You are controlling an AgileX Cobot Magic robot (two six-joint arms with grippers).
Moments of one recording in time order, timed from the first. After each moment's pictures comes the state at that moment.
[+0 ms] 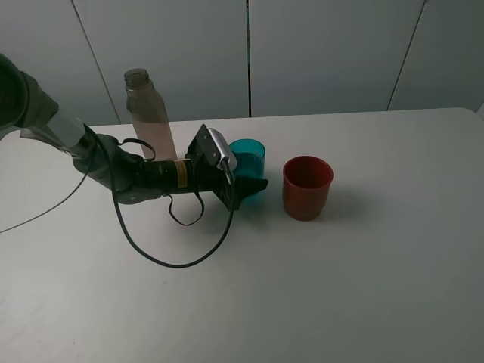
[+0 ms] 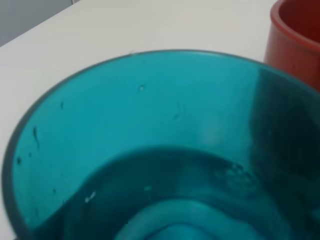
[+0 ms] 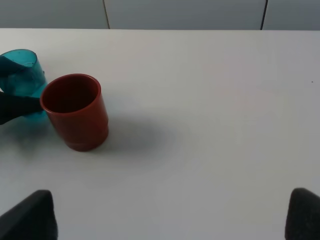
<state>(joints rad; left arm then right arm) -0.40 2.44 -1.20 0.91 -1.01 -0.33 0.05 0.00 -0.51 0.09 1.11 -0.03</state>
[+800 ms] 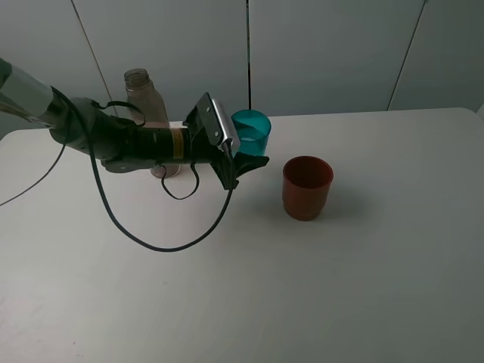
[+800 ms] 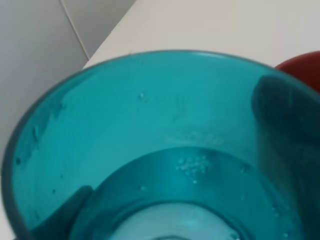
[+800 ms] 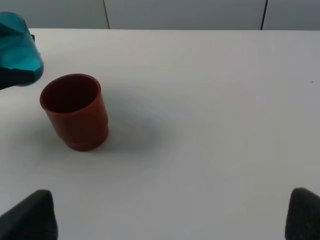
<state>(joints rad) -0.41 2.25 -1.20 1.01 -0.88 -0.24 0.05 0.00 -0.51 0.09 1.11 -0.03</state>
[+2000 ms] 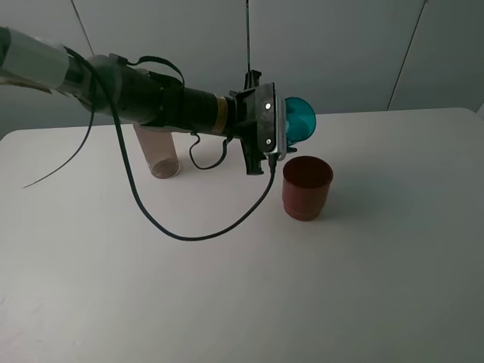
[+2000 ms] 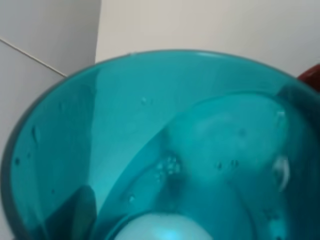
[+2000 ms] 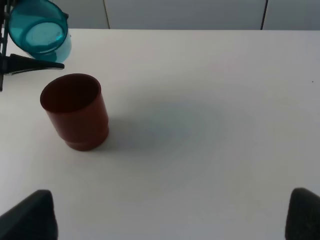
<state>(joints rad) -0.57 2.20 -1.42 1.27 -0.53 -0.15 0.05 0.00 -0.51 0.09 1.11 -0.03</state>
